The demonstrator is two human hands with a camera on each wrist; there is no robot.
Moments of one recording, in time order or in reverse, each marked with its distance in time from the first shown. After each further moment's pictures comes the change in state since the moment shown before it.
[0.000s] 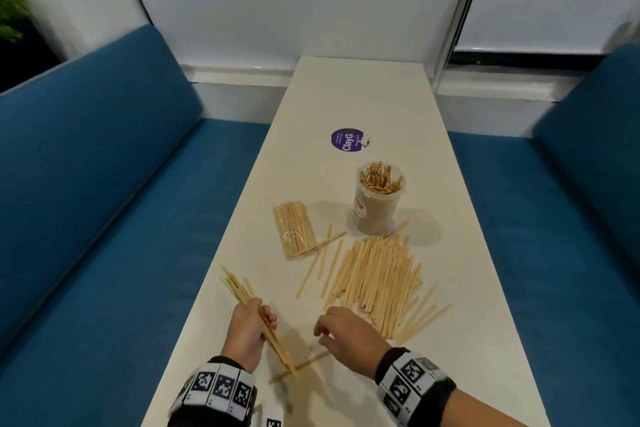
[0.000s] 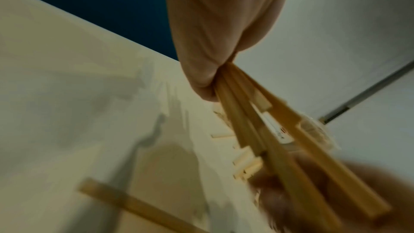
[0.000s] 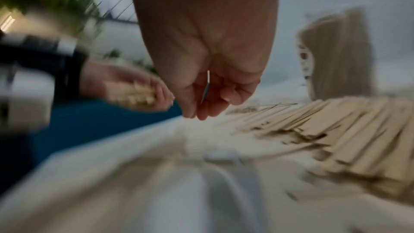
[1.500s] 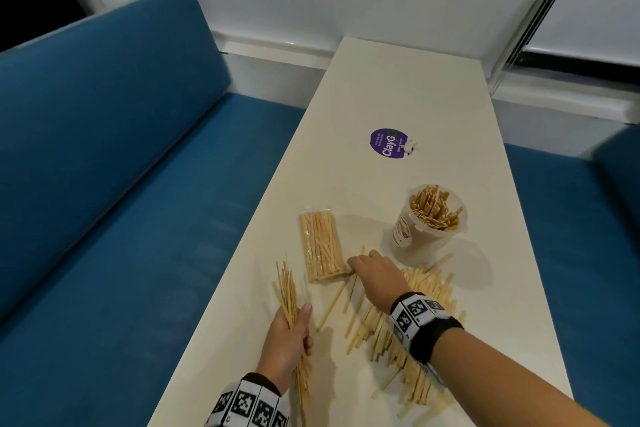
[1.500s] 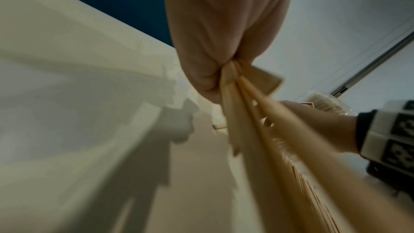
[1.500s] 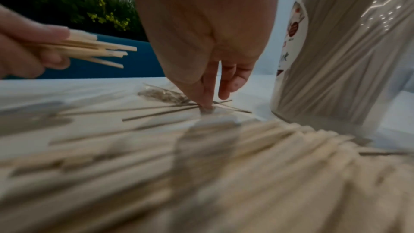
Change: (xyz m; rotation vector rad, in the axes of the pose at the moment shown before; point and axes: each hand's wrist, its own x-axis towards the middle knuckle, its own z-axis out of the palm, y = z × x) left_hand 0.047 -0.004 0.030 0.142 -0.095 0.007; right_hand 0.142 0.068 -0.055 -0.468 0.052 -0.009
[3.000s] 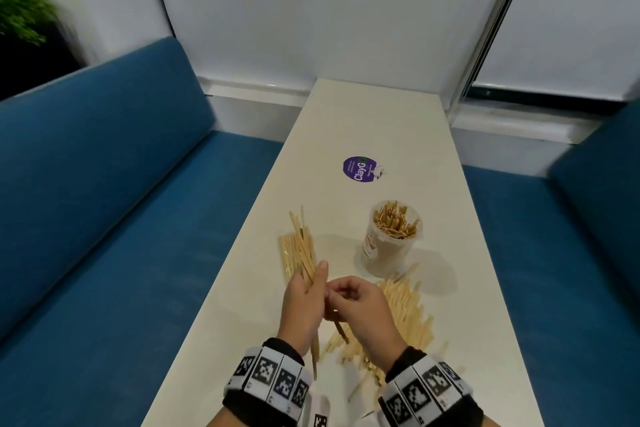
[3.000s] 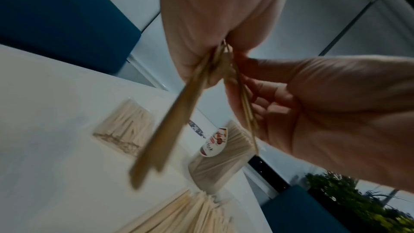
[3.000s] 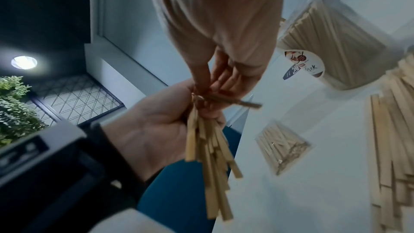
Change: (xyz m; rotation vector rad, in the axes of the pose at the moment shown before) left_hand -0.038 0.071 0.066 0.134 0.005 0.349; right_hand -0.094 -0.062 -0.077 1.556 0.341 0.388
